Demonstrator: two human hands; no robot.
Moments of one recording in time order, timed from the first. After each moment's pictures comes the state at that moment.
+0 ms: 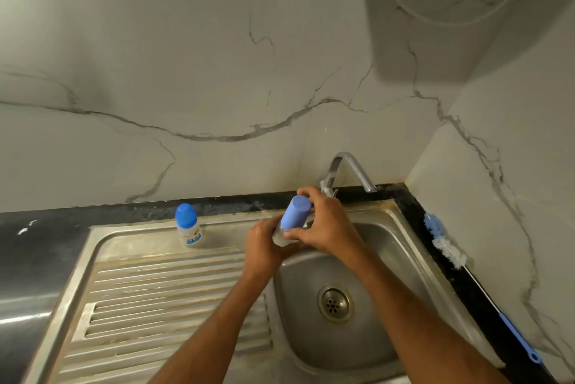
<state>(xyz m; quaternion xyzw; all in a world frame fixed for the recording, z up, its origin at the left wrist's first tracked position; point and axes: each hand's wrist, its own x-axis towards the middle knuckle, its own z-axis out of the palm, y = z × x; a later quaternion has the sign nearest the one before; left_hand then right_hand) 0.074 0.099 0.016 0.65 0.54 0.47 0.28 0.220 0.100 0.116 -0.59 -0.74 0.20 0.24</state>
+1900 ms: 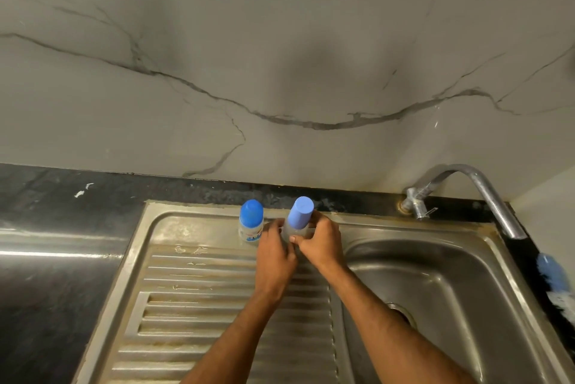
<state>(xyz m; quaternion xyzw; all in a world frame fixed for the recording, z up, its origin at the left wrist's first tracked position) -0.037 0.149 -0.087 0.51 0.68 0.44 0.30 0.057 0.188 -0.035 -0.67 -0.61 0.33 0.25</state>
